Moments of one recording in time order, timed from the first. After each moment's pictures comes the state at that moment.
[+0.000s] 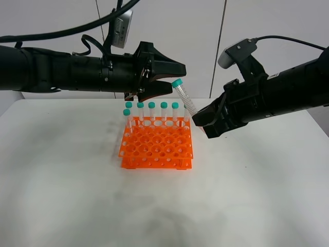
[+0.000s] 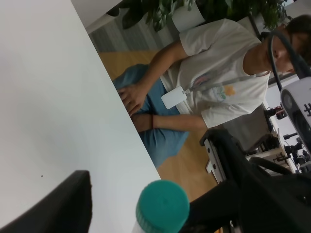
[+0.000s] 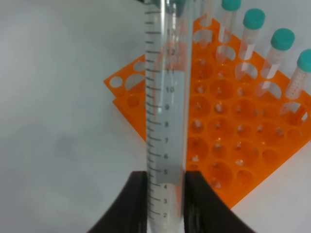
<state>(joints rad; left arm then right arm) -0.37 1.73 -1.13 -1.73 0.79 1.08 0.38 1.35 -0.91 0.76 0.54 -1.05</state>
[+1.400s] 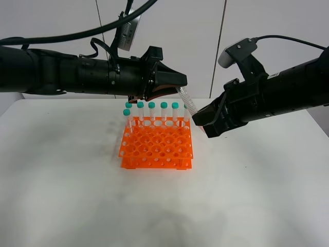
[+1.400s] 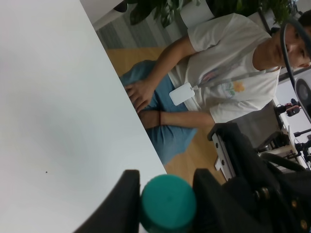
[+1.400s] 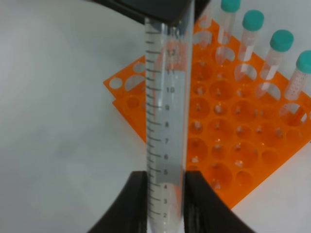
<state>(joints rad) -0.41 1.73 -1.13 -1.73 0.74 1.08 0.38 1.35 -0.91 0.76 0.54 -1.05</state>
